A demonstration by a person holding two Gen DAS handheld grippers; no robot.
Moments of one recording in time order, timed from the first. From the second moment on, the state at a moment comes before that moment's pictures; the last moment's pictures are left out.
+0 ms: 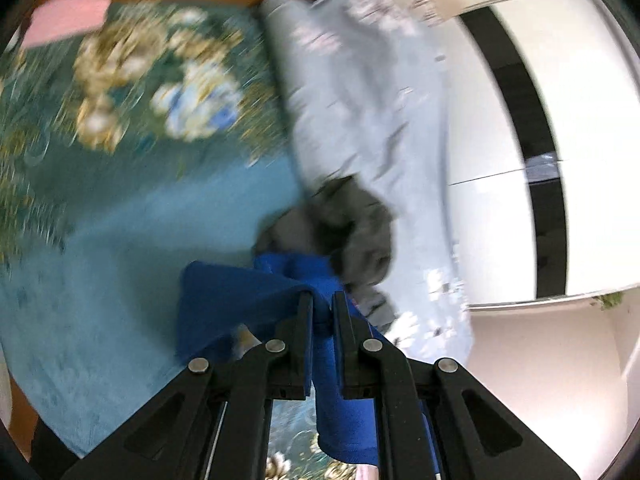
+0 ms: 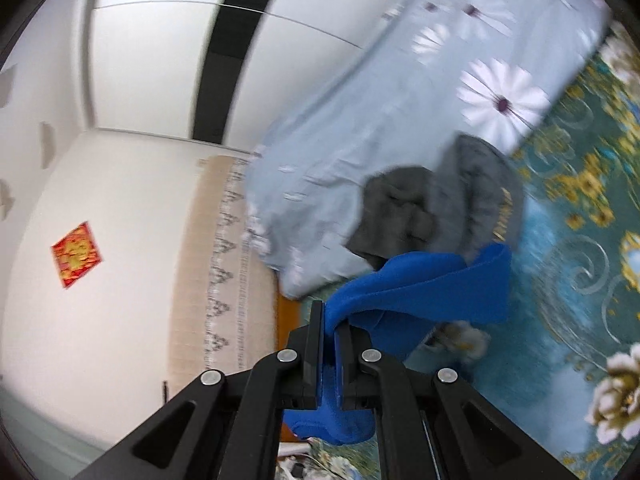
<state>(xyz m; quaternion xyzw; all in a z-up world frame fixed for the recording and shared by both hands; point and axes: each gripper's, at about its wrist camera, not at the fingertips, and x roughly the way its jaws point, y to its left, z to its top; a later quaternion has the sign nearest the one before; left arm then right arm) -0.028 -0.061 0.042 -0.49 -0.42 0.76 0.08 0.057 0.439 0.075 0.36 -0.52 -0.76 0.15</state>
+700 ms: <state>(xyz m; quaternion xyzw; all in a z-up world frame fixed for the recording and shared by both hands) 0.160 -0.088 0.130 -0.49 -0.31 0.78 0.25 0.325 0.474 0.154 0.27 -0.50 -0.82 0.09</state>
